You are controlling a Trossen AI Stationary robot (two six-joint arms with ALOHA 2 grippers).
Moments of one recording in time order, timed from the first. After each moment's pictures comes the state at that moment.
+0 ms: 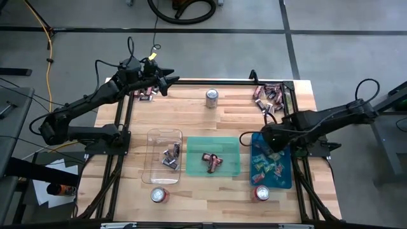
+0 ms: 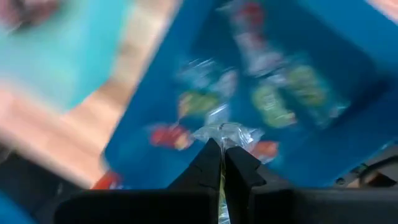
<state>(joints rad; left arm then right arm) 0.69 1.05 0.90 -0.06 0.20 -0.23 0.19 1.03 0.86 -1.19 -0.17 1.30</state>
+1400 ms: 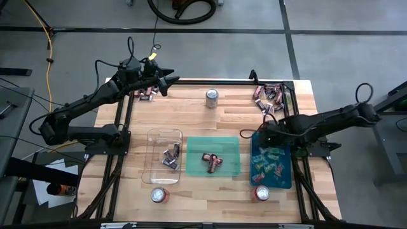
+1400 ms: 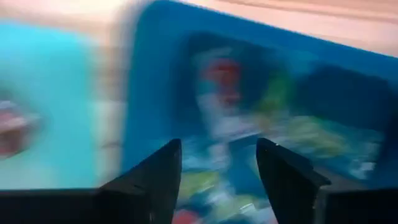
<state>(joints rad) 0.69 1.05 0.90 -0.06 0.20 -0.21 0.11 0.99 0.65 -0.95 -0.03 1.52</state>
